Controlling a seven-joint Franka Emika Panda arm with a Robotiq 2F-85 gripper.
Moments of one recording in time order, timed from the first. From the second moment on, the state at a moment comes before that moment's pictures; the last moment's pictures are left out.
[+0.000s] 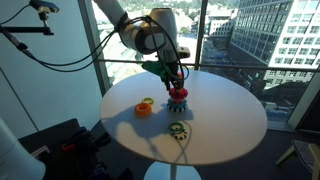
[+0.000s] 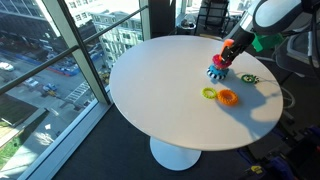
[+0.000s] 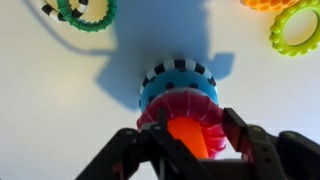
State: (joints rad) arm -0.04 0.26 -0.02 -2.22 0.05 2.67 -0.10
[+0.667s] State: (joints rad) arm -0.05 0.26 -0.03 -2.22 0.06 2.55 -0.10
